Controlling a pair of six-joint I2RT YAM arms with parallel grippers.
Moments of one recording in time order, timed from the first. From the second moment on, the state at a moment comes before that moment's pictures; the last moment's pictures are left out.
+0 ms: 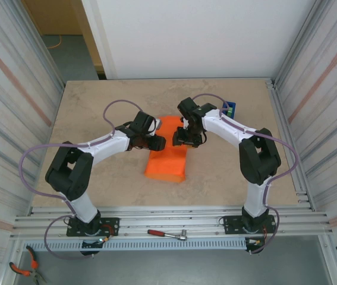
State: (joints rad) left arm -0.58 1.71 1.08 -0.37 0.15 -0.27; right arm 0.58 1.89 1.49 -0.94 -0.23 0.56
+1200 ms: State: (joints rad) left arm -0.59 1.72 1.09 -0.34 0.14 -0.27; right arm 0.51 1.65 1.32 -0.84 -0.18 0.46
